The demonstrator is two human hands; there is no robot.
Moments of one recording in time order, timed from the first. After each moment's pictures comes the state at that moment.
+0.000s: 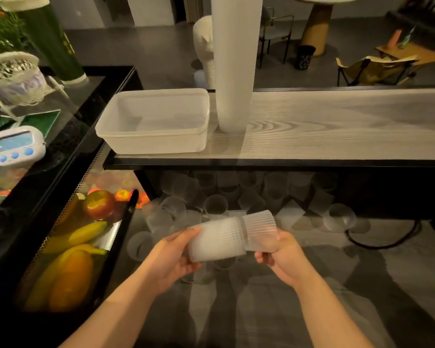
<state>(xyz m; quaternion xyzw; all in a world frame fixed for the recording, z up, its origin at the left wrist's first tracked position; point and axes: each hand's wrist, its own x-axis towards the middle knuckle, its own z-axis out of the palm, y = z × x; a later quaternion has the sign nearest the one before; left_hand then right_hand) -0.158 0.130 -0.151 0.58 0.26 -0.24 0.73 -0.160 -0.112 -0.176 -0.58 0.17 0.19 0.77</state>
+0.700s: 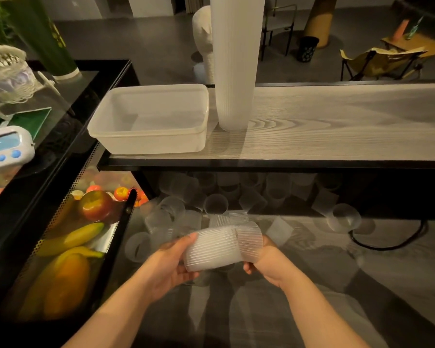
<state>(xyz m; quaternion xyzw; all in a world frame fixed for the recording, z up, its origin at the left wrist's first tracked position) -0.155 0.136 -0.161 0.59 0.26 -0.28 0.71 -0.144 -0.088 -0.195 -0.66 0.13 0.29 0.68</state>
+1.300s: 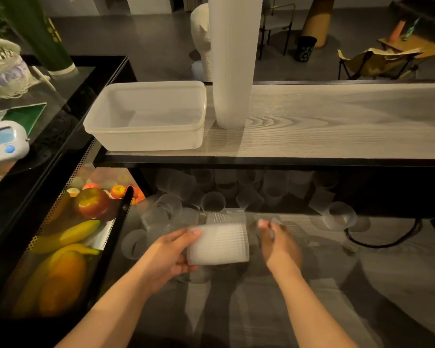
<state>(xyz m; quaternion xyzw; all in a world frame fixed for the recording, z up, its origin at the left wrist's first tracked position) -0.150 0.134 -0.159 0.65 0.20 -0.28 0.68 -0.135 -0.105 -0.223 -0.90 0.28 0.13 0.32</state>
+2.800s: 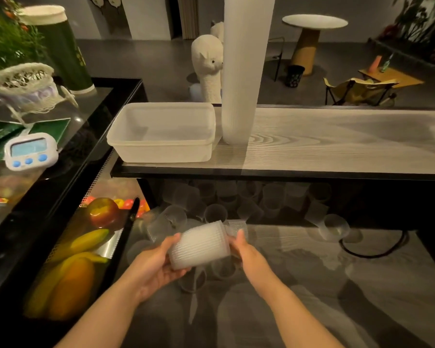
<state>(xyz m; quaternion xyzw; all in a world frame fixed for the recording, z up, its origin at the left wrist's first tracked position) -0.153 0.170 -0.156 0.56 0.31 -0.23 0.73 -0.164 -0.048 -0.187 -0.70 0.09 0.24 0.67</state>
